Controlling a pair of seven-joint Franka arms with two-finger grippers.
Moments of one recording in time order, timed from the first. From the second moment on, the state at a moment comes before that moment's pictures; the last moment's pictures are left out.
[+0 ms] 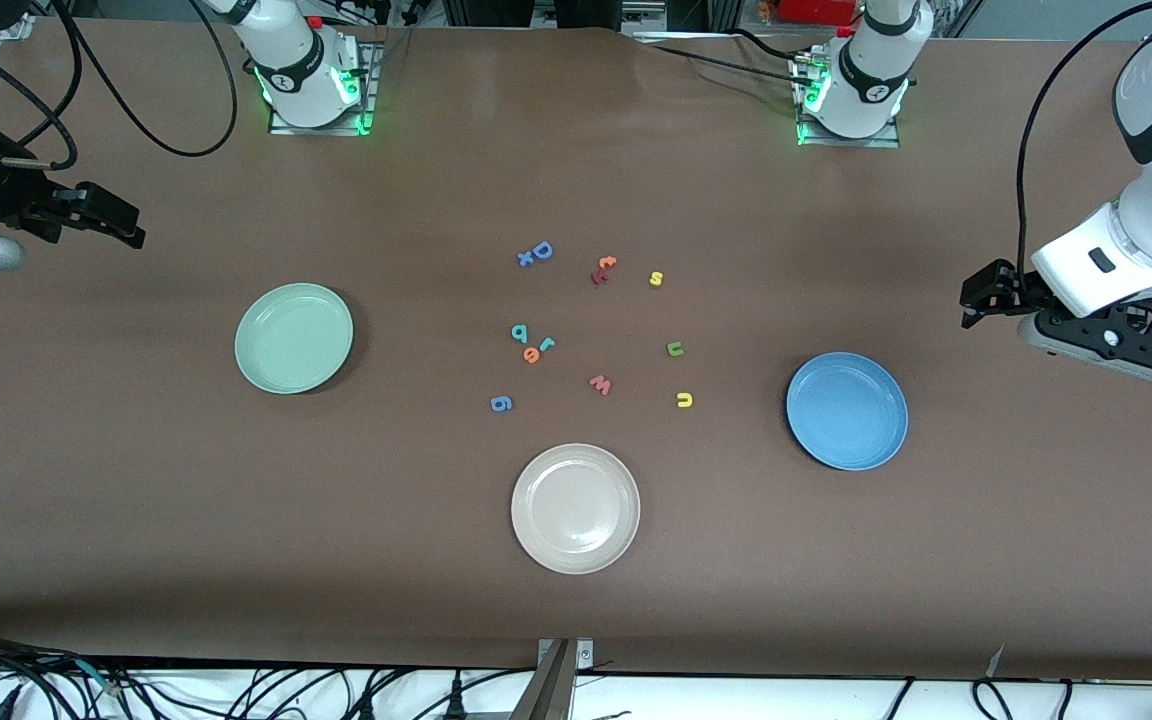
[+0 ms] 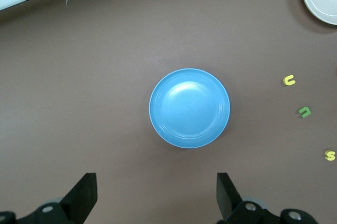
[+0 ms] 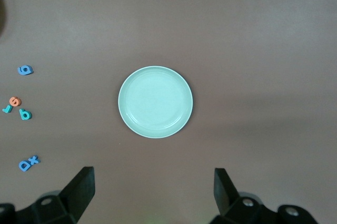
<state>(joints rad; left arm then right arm) 0.03 0.15 -0.11 -1.60 0.04 1.77 0.24 0.03 -0.01 0.00 -1.65 0.00 1.58 0.09</state>
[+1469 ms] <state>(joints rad) 0.03 0.15 -0.15 -1.60 0.04 1.77 0.16 0.12 0.14 0.03 -1.66 0.00 1.57 0.17</state>
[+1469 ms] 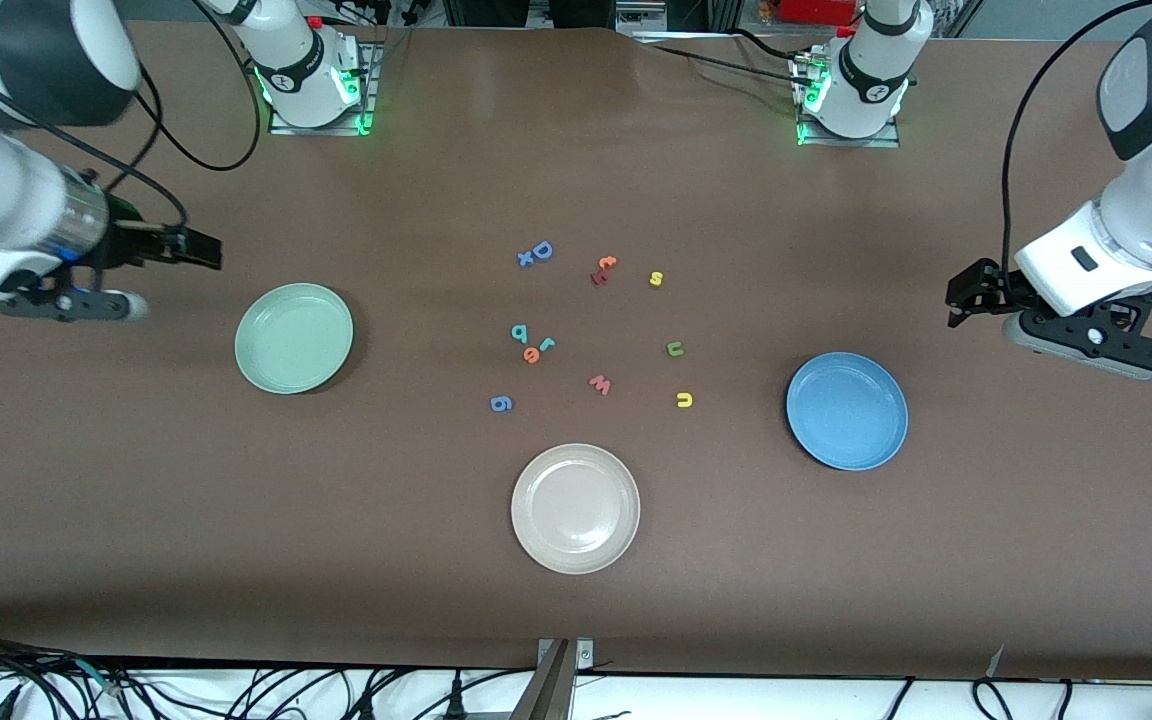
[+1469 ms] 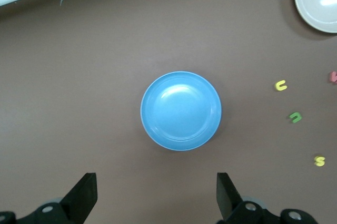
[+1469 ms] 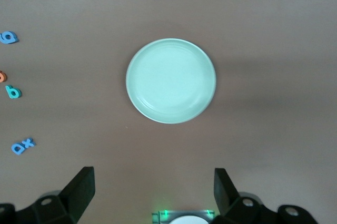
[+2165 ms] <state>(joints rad) -0.12 0.31 -0.21 -1.60 0.04 1.81 -0.28 0.40 0.47 0.04 -1.67 0.01 2.01 0.73</state>
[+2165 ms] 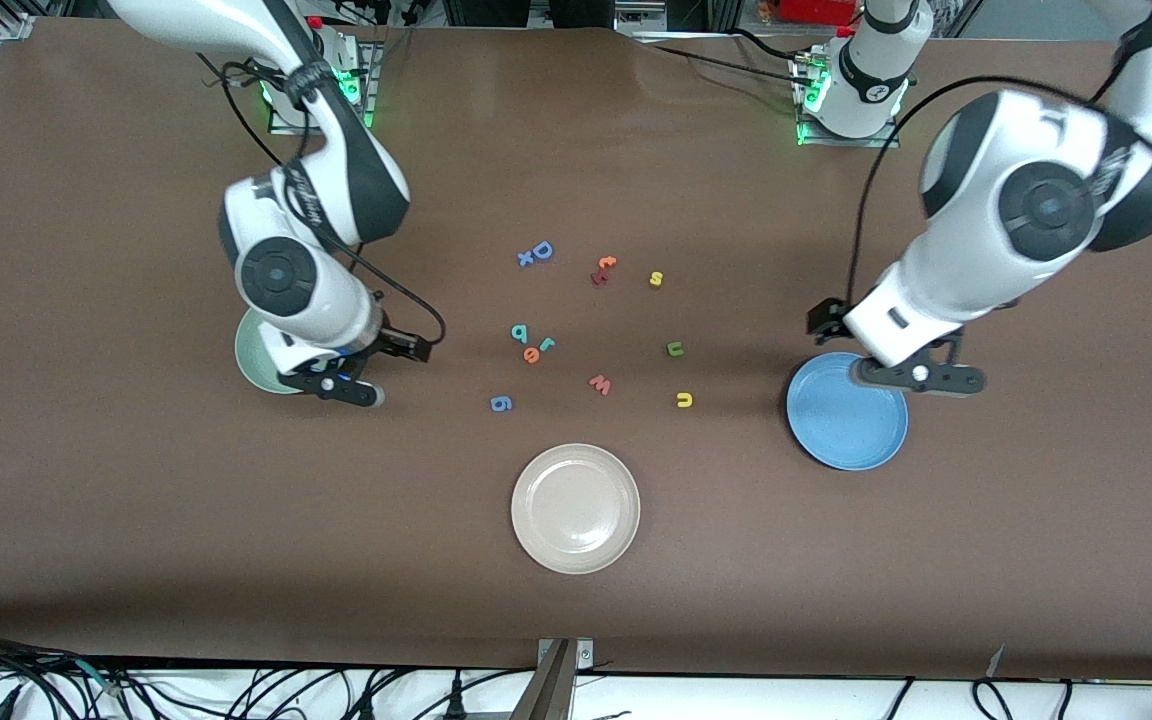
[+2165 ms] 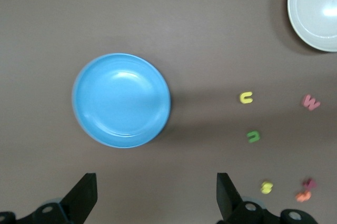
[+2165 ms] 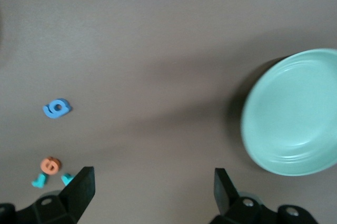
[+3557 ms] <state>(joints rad) -0.30 0.76 -0.21 -1.58 0.04 2.32 -0.69 0.65 0.79 0.04 -1.53 0.01 2.31 1.94</state>
